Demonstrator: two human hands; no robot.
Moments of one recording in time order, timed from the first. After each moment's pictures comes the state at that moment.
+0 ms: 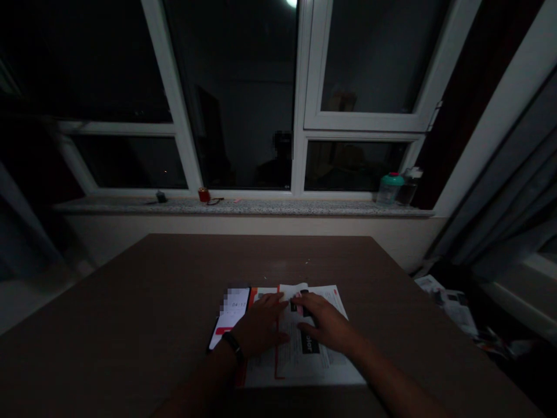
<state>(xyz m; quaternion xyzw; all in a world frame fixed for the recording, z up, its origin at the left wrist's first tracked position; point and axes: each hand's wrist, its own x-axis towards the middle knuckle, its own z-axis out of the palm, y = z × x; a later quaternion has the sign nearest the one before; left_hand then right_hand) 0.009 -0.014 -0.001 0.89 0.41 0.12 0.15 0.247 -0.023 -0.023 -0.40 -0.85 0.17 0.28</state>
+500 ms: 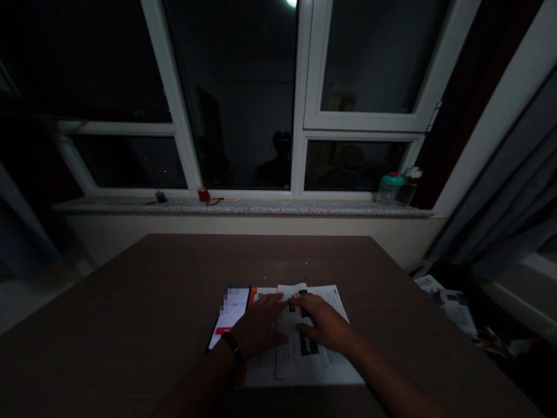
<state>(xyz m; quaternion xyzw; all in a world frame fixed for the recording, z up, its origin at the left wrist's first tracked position) 0.004 -0.011 -0.007 0.89 0.41 0.10 0.15 0.244 -0.023 -0.024 -0.39 -0.86 0.17 0.28</state>
